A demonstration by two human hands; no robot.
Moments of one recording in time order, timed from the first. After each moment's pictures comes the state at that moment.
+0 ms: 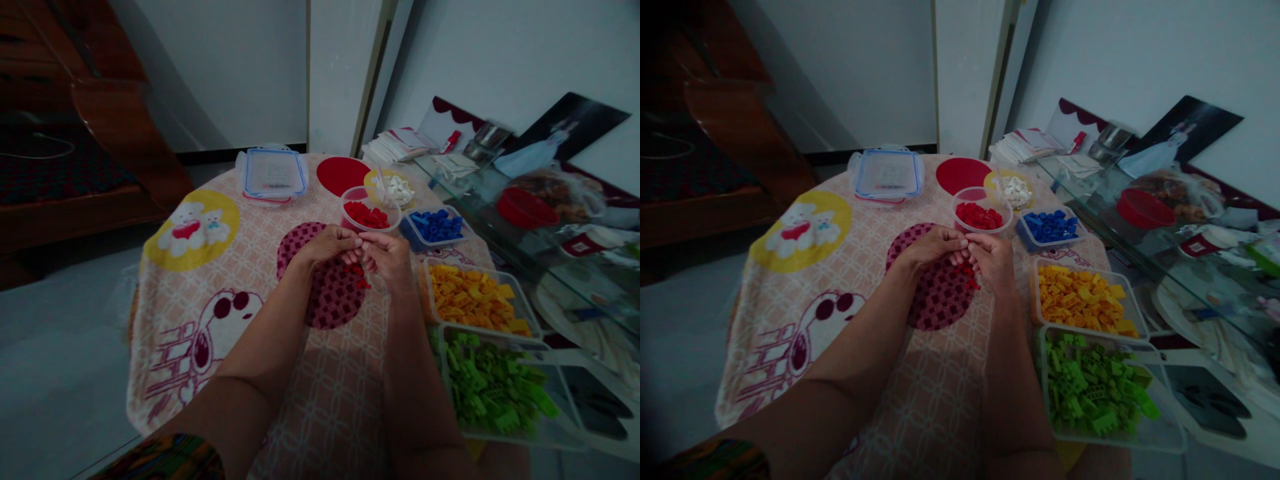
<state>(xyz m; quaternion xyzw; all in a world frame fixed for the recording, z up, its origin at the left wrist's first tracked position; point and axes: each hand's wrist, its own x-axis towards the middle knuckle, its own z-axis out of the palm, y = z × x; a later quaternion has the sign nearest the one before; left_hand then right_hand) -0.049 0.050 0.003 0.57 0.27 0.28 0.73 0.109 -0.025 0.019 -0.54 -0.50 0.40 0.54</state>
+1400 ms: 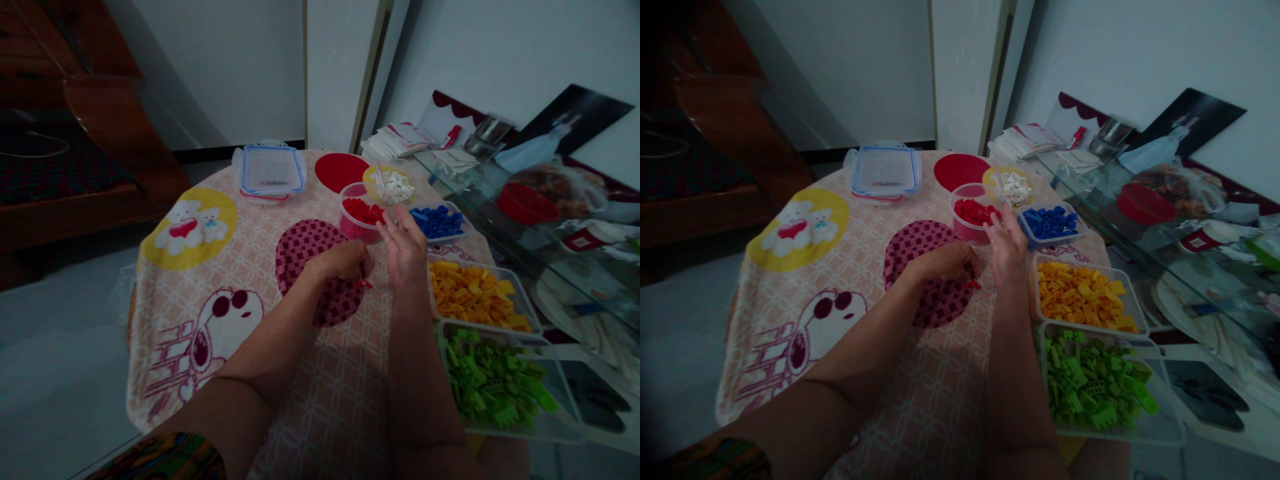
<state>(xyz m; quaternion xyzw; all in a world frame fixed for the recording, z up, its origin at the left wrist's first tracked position) -0.022 0.031 0.014 0.86 0.28 0.08 0.41 0.132 -0.008 0.004 -0.42 -0.47 0.37 0.69</state>
